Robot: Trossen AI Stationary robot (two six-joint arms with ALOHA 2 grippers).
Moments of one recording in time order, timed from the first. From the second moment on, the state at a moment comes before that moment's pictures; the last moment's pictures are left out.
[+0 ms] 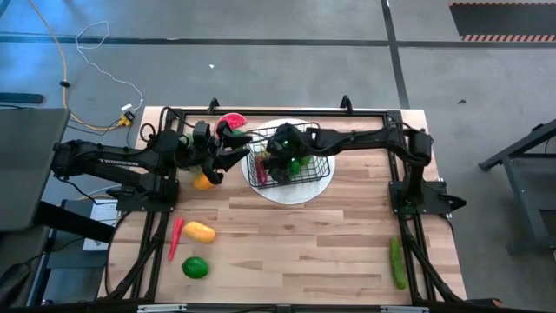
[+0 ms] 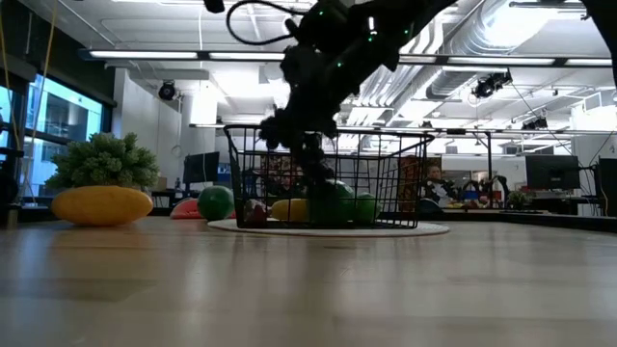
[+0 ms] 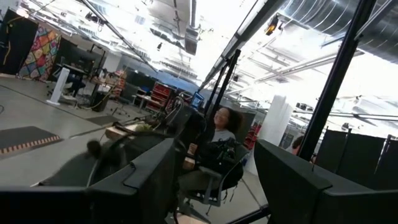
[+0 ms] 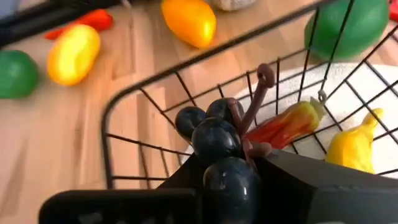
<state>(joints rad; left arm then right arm) 0.15 1.00 0.68 0.65 -0.04 -0.38 -0.21 1.90 1.41 -0.26 -0.22 0.13</state>
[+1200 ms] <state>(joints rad) 0.15 1.00 0.68 0.64 -0.04 -0.39 -0.25 1.91 1.41 -0.30 -0.12 0.24</state>
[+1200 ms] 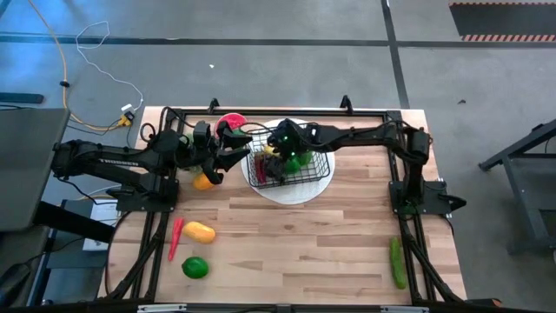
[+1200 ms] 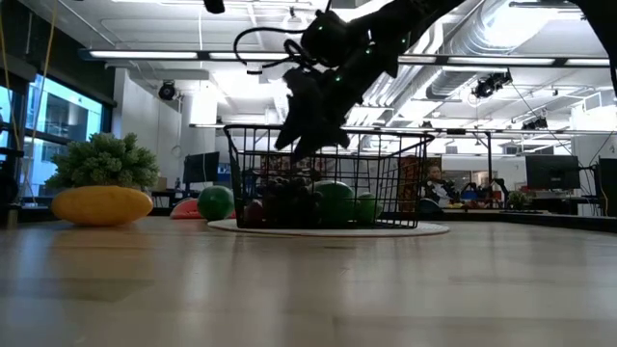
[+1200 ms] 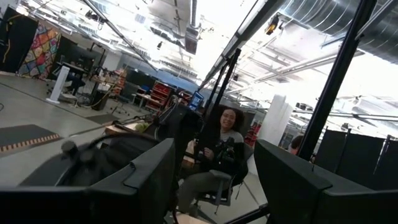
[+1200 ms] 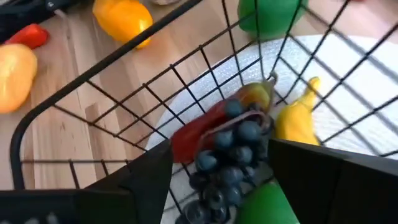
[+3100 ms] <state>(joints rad) 0.15 1.00 0.68 0.39 -0.04 -0.28 -0.08 0.91 0.64 0.32 -0.05 0.13</state>
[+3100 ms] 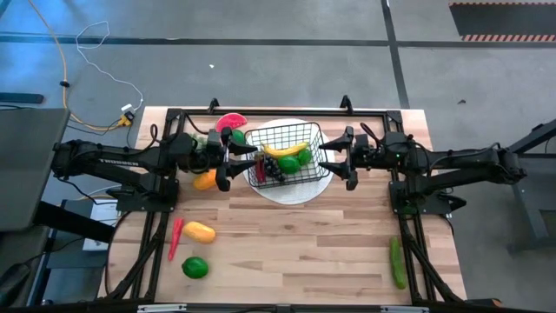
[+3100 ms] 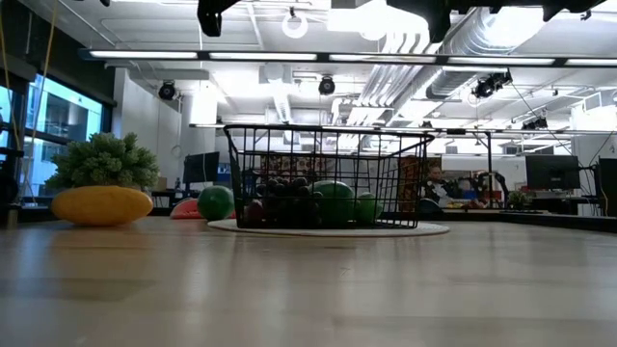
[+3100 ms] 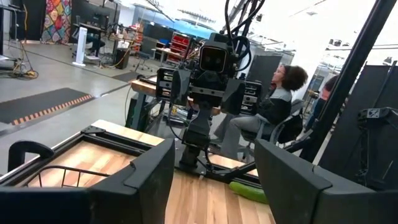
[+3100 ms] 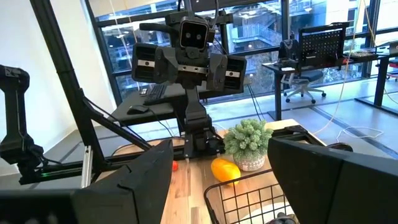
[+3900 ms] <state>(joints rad) 0.16 1.00 0.77 0.33 -0.01 -0.33 -0.08 0.91 0.64 0.32 -0.04 0.16</state>
